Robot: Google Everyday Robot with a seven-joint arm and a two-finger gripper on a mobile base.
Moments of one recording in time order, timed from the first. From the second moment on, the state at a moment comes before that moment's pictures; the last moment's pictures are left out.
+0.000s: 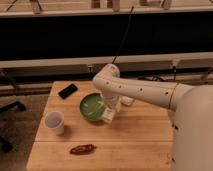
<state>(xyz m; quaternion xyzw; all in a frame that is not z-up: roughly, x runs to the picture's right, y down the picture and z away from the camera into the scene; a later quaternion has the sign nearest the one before) 0.044 0.110 0.815 -0.30 -0.12 -0.50 0.80</state>
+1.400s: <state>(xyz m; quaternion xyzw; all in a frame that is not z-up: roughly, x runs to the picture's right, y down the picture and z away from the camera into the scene) 0.018 0.077 0.822 -0.29 -0.14 -0.58 0.75</state>
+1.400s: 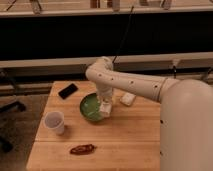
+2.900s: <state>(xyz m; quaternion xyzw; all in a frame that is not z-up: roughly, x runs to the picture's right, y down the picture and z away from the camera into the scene) 0.006 0.058 0.818 -0.28 -0.16 -0.67 0.67</state>
